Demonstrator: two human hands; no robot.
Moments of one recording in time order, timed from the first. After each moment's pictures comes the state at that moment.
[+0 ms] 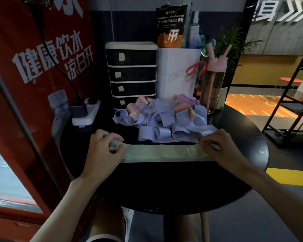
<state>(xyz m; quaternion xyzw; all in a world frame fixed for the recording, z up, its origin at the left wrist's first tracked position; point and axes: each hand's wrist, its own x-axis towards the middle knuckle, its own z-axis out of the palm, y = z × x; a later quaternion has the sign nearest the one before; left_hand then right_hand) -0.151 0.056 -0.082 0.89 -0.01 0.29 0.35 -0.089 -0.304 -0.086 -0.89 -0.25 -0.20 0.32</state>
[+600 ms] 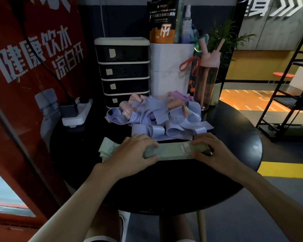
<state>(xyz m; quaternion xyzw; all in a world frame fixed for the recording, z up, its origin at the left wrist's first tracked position) -0.127 -0.010 -0.066 0.95 -0.23 0.08 0.21 -0.098 -0.304 -0.098 -0.89 -0.23 -0.11 0.39</state>
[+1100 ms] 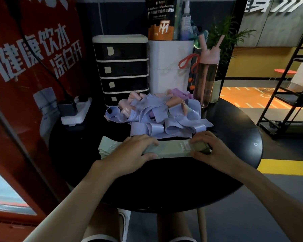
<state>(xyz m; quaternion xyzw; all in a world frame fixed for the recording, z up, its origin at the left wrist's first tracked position) -0.122 -0.011 -0.068 0.95 -0.23 0.03 0.19 -0.098 -0.303 -0.098 -0.88 -0.22 -0.10 0.40</state>
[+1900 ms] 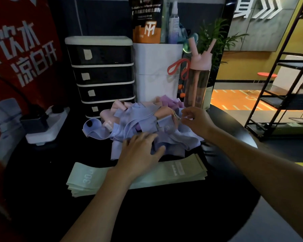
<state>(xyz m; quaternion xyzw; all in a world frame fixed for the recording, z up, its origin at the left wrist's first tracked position) -0.037 -0.069 -0.081 0.96 -0.14 0.10 0.20 0.045 -0.291 -0.046 -0.89 -0.08 -0.16 0.42</state>
